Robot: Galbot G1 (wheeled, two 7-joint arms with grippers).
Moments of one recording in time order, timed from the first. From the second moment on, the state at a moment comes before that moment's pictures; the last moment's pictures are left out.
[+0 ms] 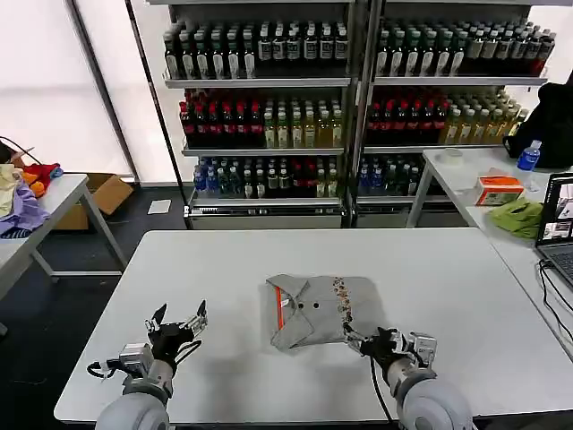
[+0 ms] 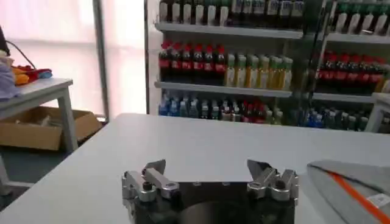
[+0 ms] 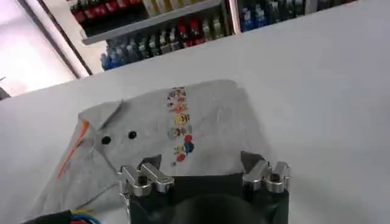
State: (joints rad) left arm 1.40 -1.31 -0.50 -2.07 -0.36 0.44 -0.22; right arm -1.27 1.05 0.24 2.12 1.00 -0.58 0.59
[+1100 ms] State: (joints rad) left arm 1.44 -1.33 -0.52 -2.11 -0.38 0.40 -0.20; right arm -1.13 1.09 0.27 2.11 0.77 -0.57 0.53
